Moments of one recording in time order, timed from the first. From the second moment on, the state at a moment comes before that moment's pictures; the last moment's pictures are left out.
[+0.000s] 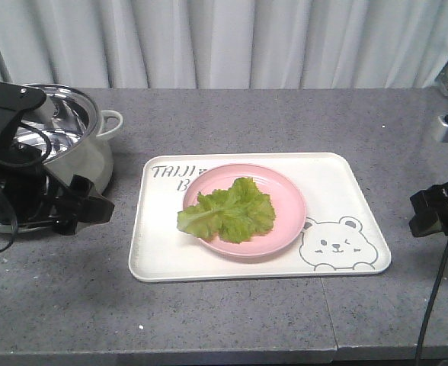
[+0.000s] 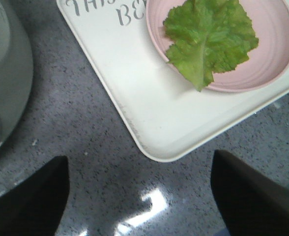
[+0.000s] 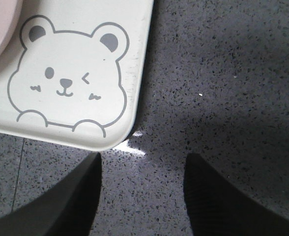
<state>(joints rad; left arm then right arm) -0.30 1.26 -1.08 -0.28 0.87 0.18 -0.17 1.47 -1.14 0.33 1.08 -0.44</state>
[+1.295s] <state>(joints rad) -0.30 1.69 -1.08 -0.56 0.73 0.20 -0.17 1.55 -1.14 0.47 1.01 -0.58</state>
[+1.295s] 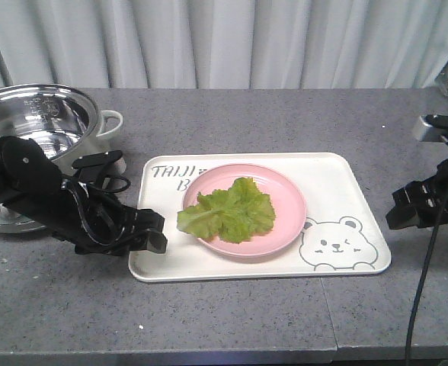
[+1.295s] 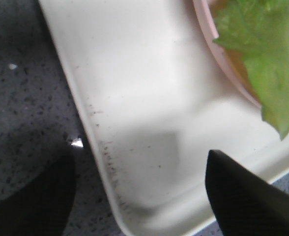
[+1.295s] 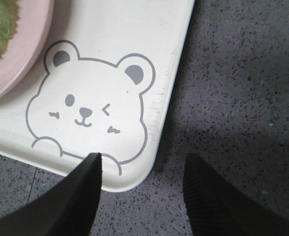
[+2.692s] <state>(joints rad) -0.30 1.71 -1.09 -0.58 0.66 0.20 -0.15 1.77 -1.15 0.60 0.97 -0.67</state>
